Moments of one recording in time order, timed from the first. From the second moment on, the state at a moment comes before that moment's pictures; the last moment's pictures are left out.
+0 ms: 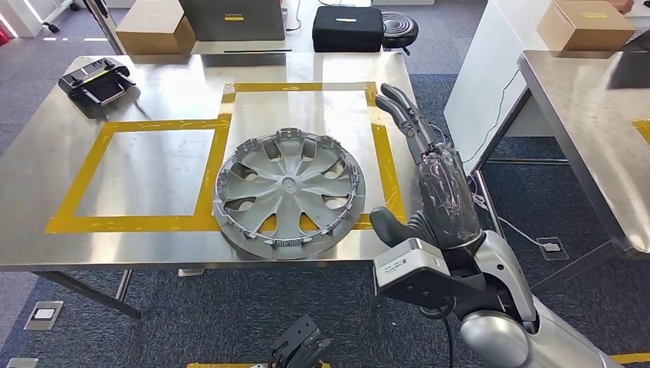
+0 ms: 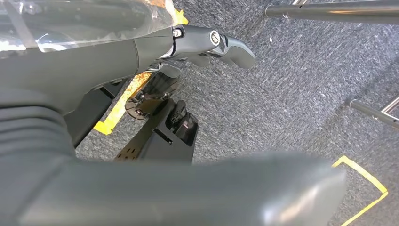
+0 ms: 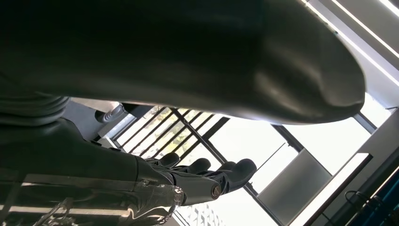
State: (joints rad) left arm -0.19 0.01 -1.10 -0.32 0.75 0.14 -0.20; right arm -0.74 -0.25 0.92 -1.49 0.39 -0.42 0.11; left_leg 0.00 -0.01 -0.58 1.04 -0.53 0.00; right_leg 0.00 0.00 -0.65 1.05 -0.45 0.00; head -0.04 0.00
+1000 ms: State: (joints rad) left arm -0.19 0.01 -1.10 -0.32 0.75 0.14 -0.19; right arm -0.71 -0.26 0.91 -1.49 0.39 -0.41 0.10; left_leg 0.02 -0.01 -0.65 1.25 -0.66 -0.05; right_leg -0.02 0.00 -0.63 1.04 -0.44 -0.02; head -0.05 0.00
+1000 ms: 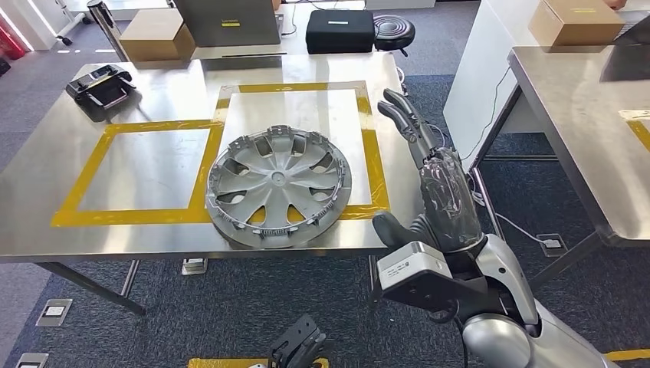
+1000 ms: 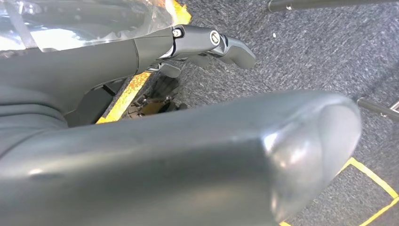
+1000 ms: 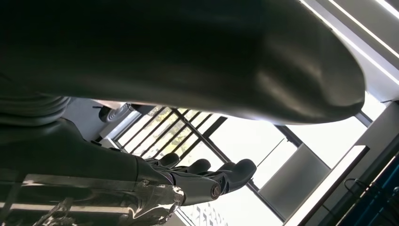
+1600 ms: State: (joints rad) left arm -0.20 0.01 -1.10 -0.32 0.75 0.14 -0.19; right arm -0.70 -0.27 0.90 -1.50 0.39 -0.41 0.10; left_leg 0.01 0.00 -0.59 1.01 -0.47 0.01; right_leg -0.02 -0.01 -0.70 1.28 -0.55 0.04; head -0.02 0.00
